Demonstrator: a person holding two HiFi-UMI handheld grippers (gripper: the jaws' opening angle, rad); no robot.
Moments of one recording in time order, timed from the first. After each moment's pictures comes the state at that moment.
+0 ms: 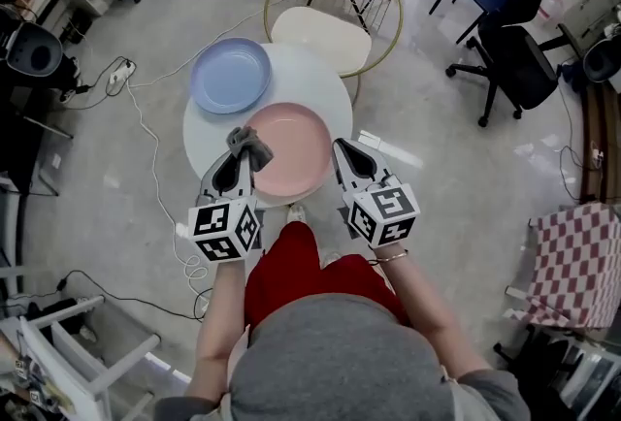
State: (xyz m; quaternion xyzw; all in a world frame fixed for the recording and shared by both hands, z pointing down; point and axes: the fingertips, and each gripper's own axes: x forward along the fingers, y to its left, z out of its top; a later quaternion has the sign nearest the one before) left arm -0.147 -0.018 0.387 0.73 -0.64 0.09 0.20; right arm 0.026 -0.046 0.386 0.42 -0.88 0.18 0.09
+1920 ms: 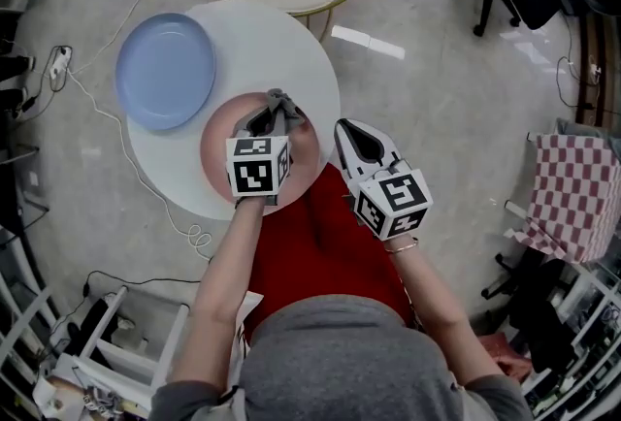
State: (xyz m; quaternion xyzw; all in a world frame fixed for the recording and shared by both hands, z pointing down) left arm -0.027 -0.167 0.595 0.76 -0.45 0.29 0.36; right arm 0.076 -0.134 0.499 0.48 -0.80 0.31 0.17
